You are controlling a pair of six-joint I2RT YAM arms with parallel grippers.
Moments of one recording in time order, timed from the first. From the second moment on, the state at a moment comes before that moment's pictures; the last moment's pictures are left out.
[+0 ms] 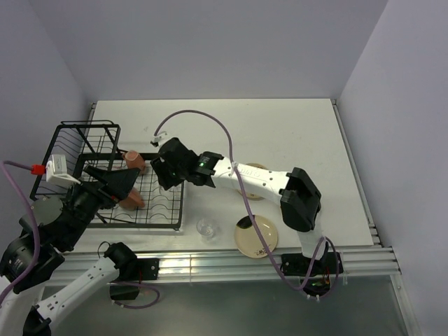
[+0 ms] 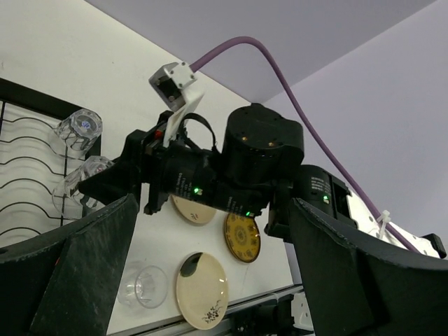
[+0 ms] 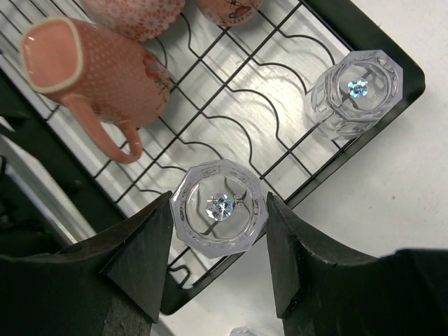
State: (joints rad) left arm -0.70 0.42 1.13 -0.80 -0.36 -0.90; right arm 1.07 1.96 1.72 -0.45 0.11 0.35
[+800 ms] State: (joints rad) left arm -0.70 0.41 1.15 -0.87 -0.29 -0.92; right arm 1.09 2.15 1.77 -0.36 0.30 0.22
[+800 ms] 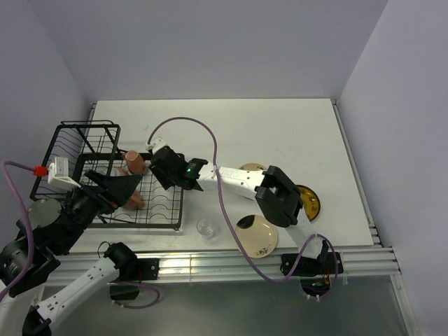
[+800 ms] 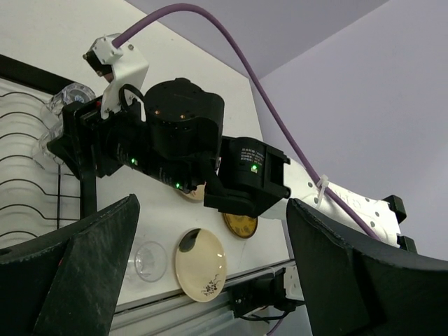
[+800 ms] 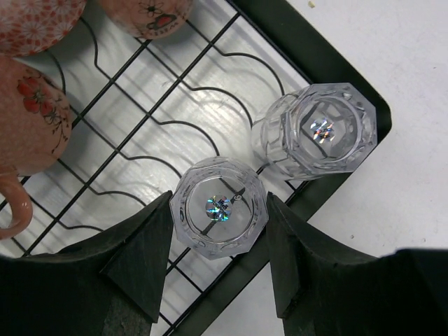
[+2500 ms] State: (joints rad) left arm -0.95 1.21 1.07 -0.86 0.04 -0.90; right arm 0.62 0.67 0.93 -0.81 0.36 0.77
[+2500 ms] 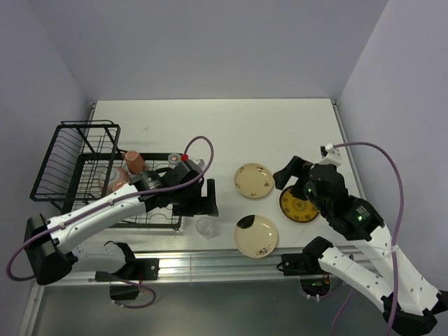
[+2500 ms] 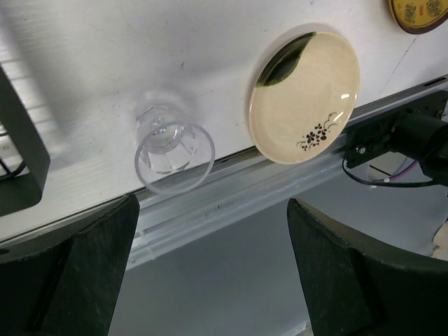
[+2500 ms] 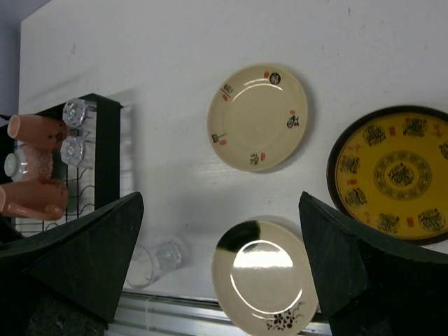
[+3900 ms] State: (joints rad) left arm -0.88 1.57 1.33 -0.79 0.17 -0.78; right arm 0.62 0.69 0.96 -0.94 0.17 0.71
